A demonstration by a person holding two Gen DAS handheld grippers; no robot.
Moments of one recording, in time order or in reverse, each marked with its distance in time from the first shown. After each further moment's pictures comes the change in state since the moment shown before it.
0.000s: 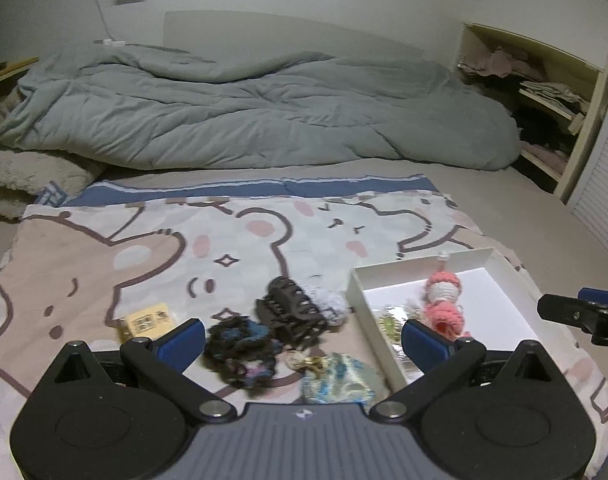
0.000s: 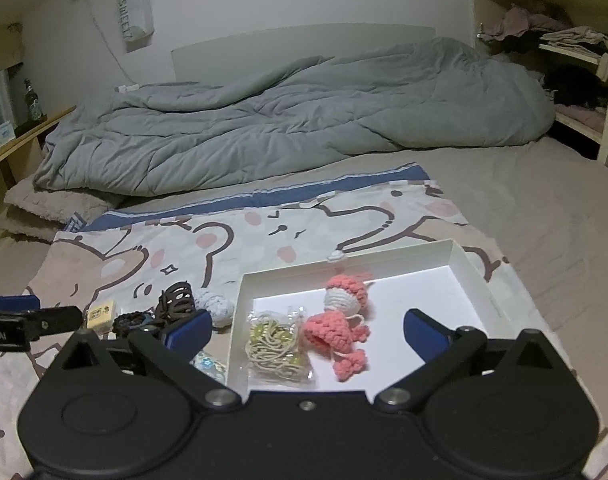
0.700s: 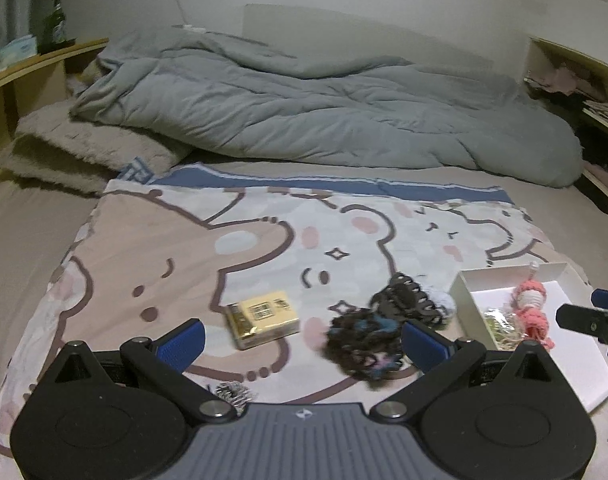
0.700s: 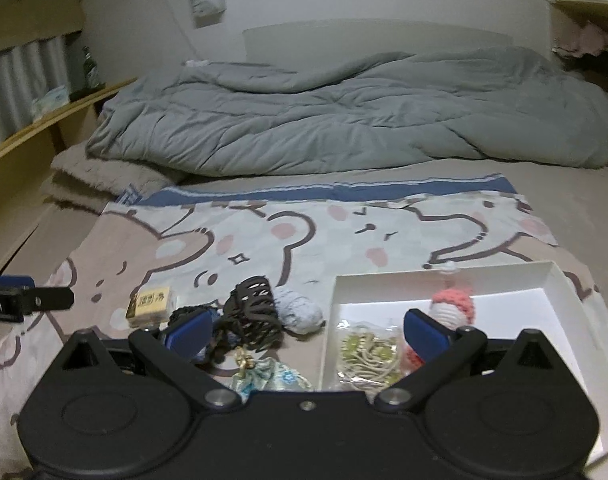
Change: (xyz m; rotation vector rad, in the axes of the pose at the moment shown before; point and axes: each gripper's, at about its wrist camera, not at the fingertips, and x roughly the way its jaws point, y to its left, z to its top) left arm -0.015 0.096 -0.009 -0.087 0.006 0.154; right arm 0.047 0.077 -0.001 -0.120 0.014 0.152
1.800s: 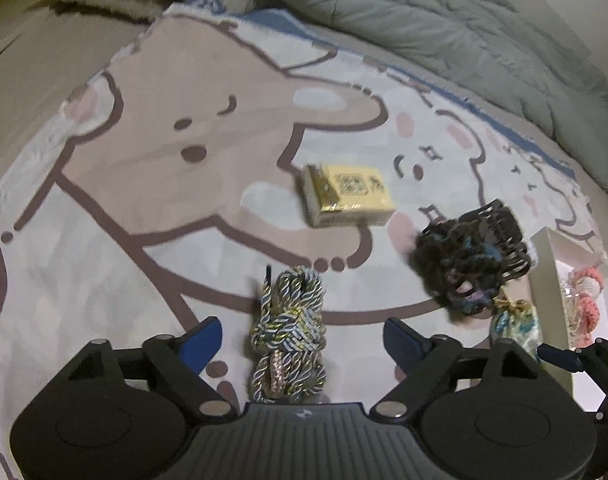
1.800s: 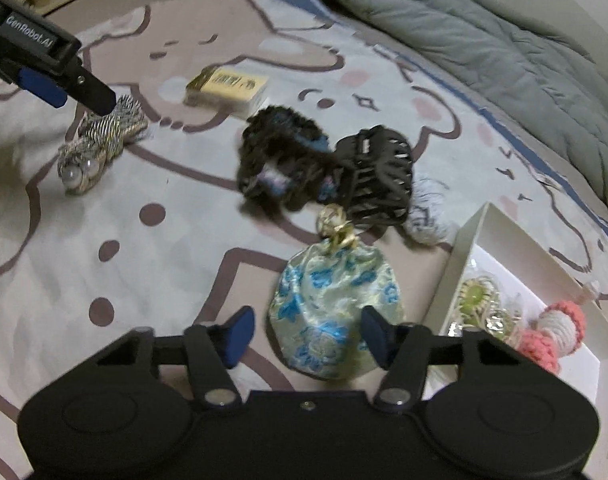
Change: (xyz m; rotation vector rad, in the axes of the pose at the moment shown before) left arm 0.080 0.075 -0.051 -0.282 0.350 0.020; right arm 0.102 0.089 -0.072 -0.591 0.393 0.075
